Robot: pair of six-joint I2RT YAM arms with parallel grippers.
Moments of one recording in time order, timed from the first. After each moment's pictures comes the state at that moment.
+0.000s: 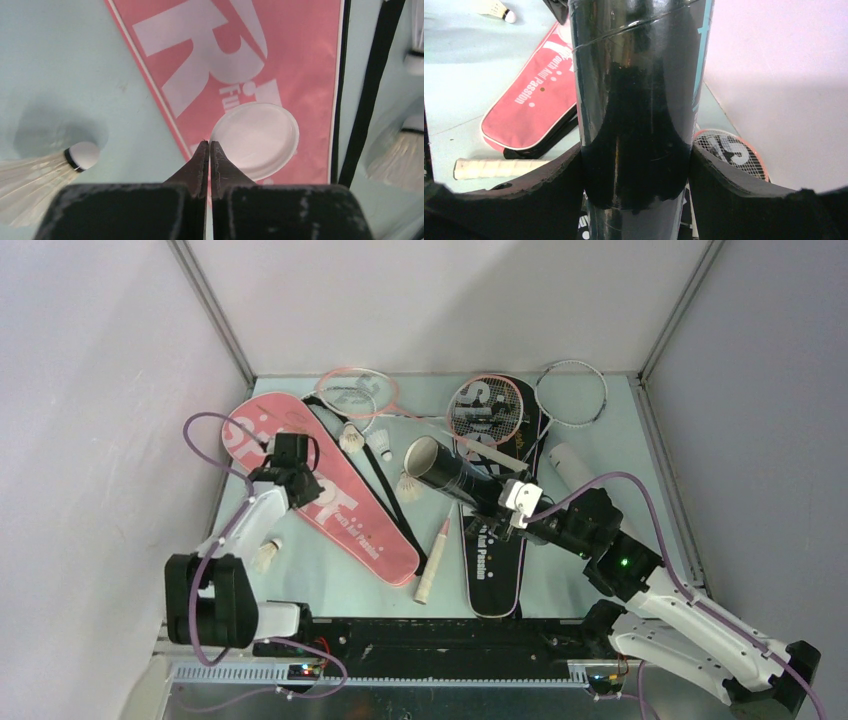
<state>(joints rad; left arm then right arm) -0.07 1.28 0.87 -0.59 -0.26 -0.53 0.81 0.72 0.67 -0.02 -0.22 -0.46</state>
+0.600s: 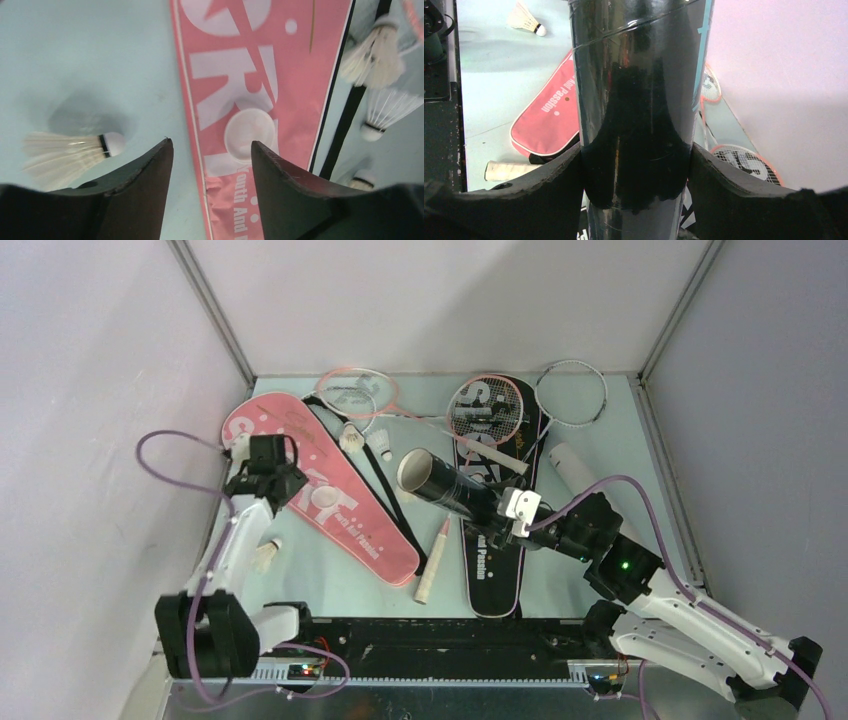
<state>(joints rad) 0.01 1.21 0.88 -0.60 -0.34 -0.71 0.87 0.71 0.67 -0.01 -0.26 -0.43</state>
